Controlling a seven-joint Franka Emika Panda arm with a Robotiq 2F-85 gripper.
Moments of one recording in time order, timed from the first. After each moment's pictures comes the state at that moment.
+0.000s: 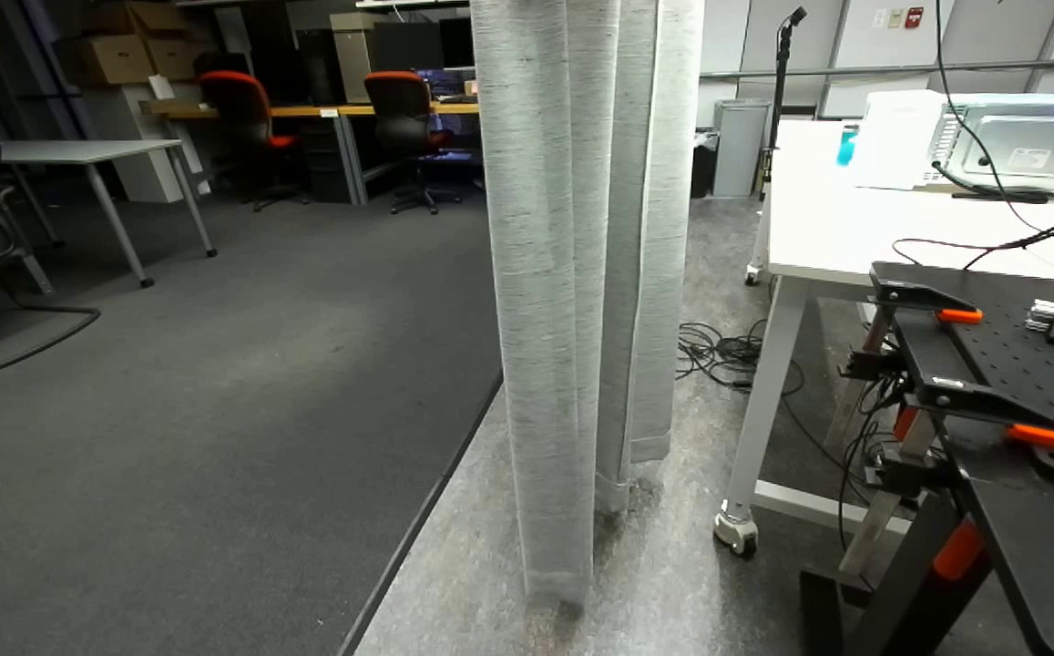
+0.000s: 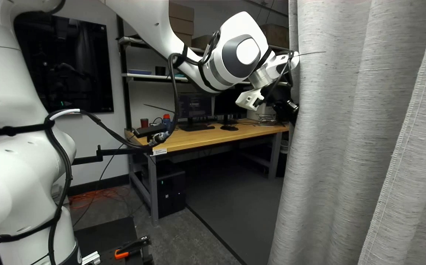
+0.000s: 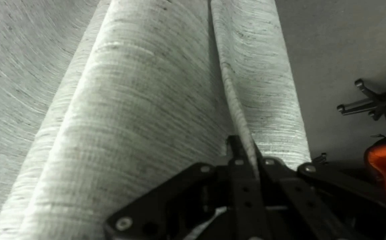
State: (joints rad) arm -0.26 -0.14 0.15 -2.23 -0.40 2.73 0.54
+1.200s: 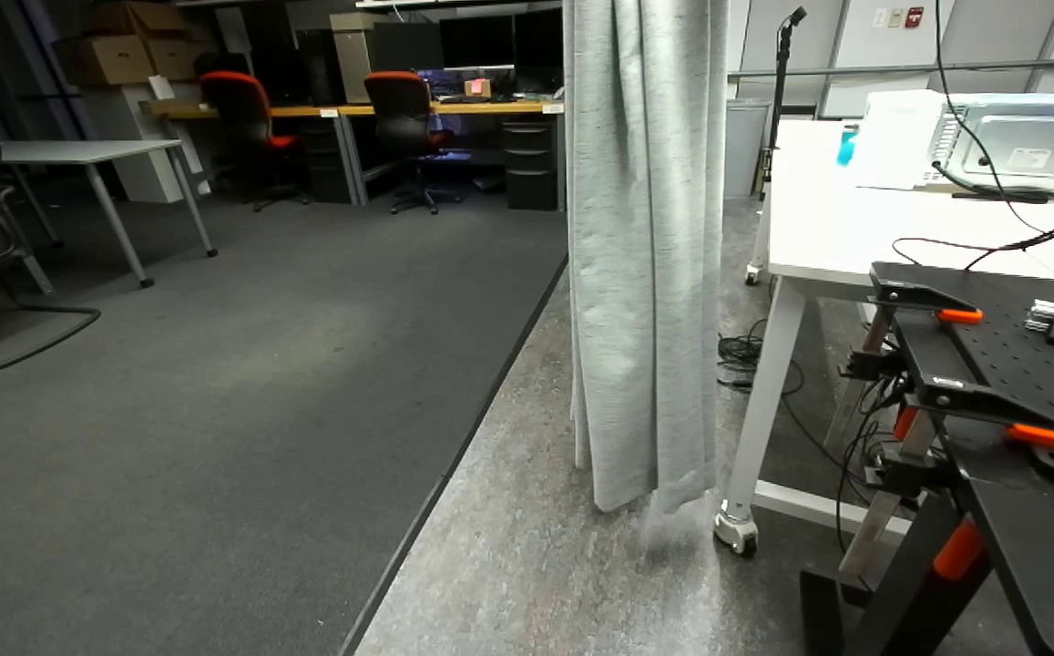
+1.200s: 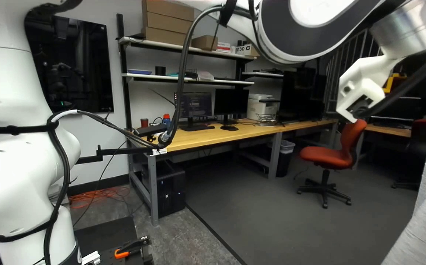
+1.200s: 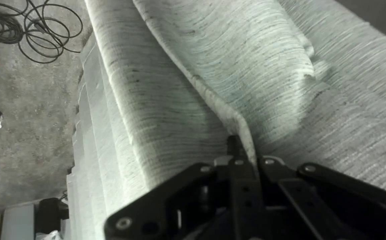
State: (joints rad) arm -0.37 -0.07 -0.33 -2.07 0.01 2.73 0.42
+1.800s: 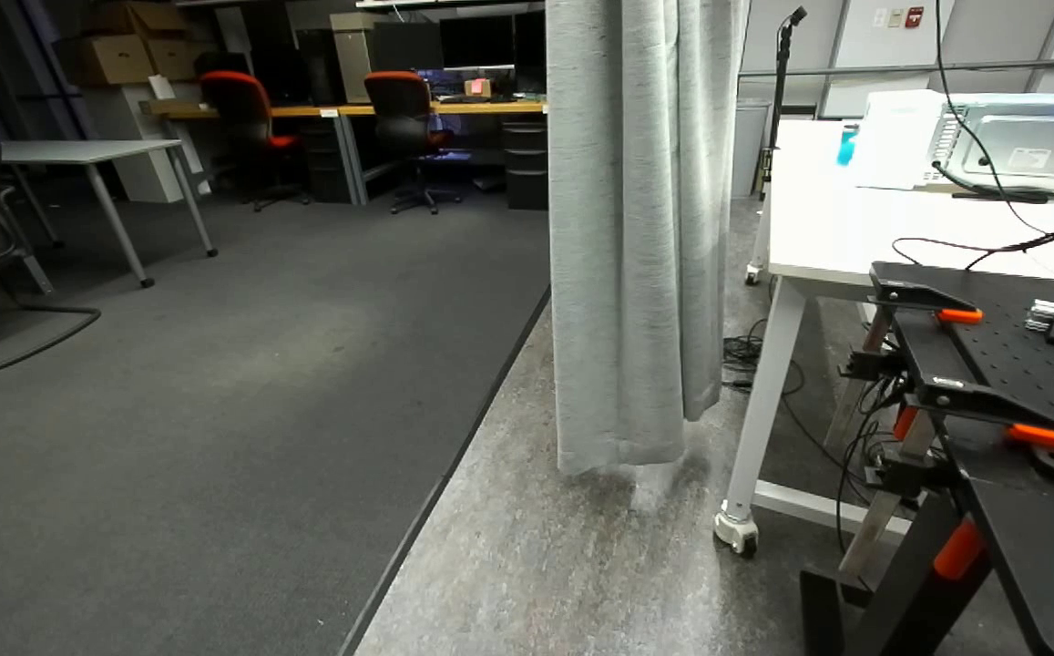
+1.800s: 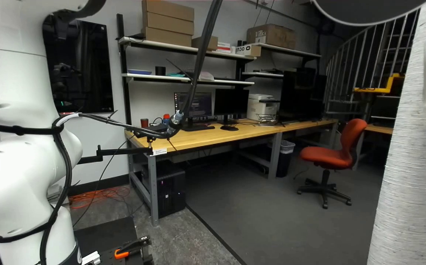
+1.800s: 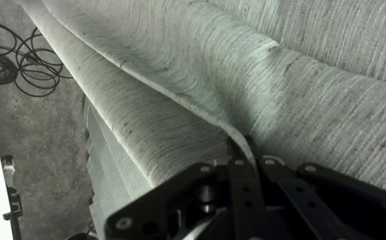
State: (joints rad) arm -0.42 0.04 -0.43 -1.88 0.41 2.59 0.21
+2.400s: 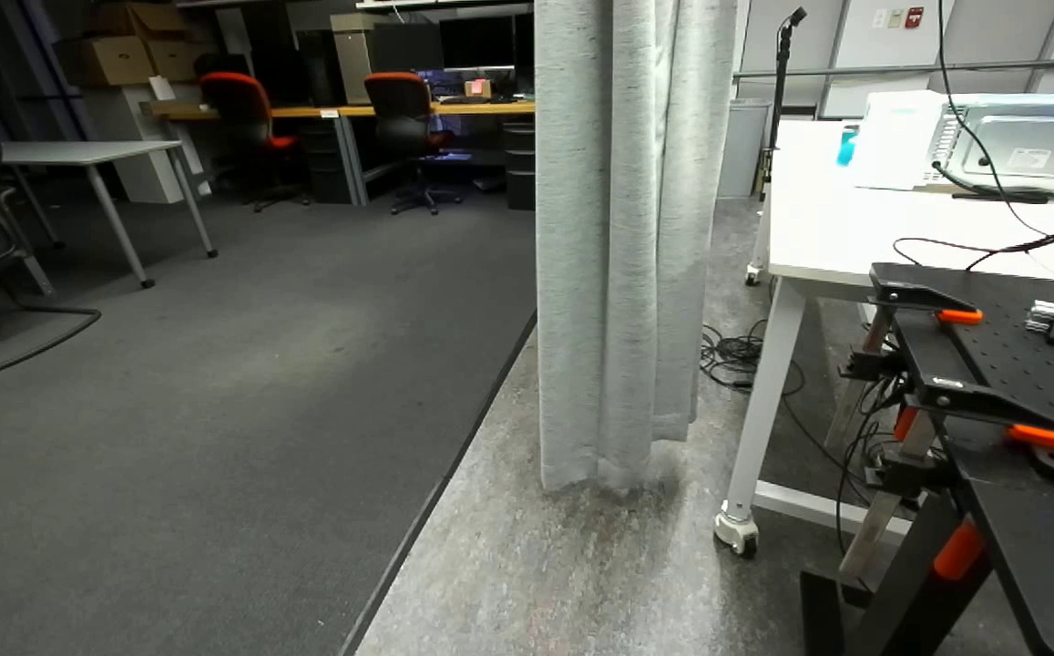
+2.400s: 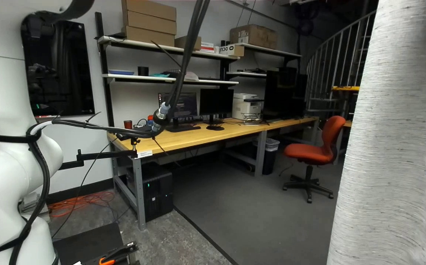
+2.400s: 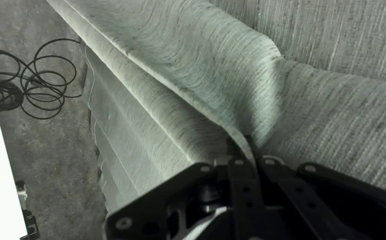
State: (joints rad) arm -0.49 0.11 -0.45 -1.78 0.54 2.48 0.17
